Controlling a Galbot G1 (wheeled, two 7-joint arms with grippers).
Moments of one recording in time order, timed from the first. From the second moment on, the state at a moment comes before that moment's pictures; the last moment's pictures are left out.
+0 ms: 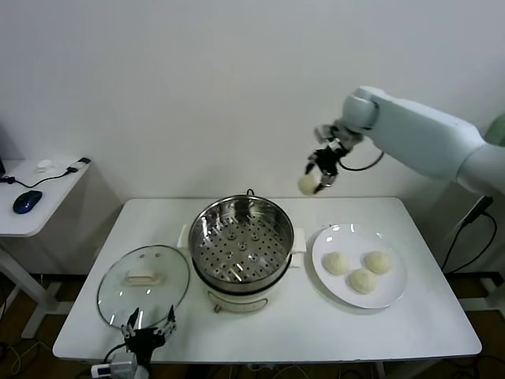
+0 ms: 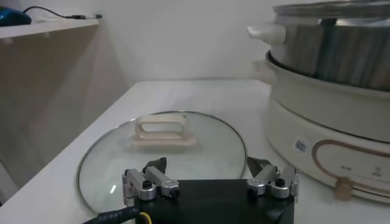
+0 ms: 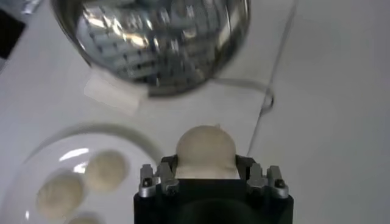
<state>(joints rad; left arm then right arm) 1.67 -1.46 -0.57 -1.95 -0.12 0.20 -0.13 0.76 1.16 -1.40 1.11 0.43 0.11 -1.19</state>
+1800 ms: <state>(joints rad) 1.66 -1.46 -0.57 -1.94 -0.11 0.21 -0.15 0.82 1.07 -1.59 1.13 0.36 0.27 -1.05</state>
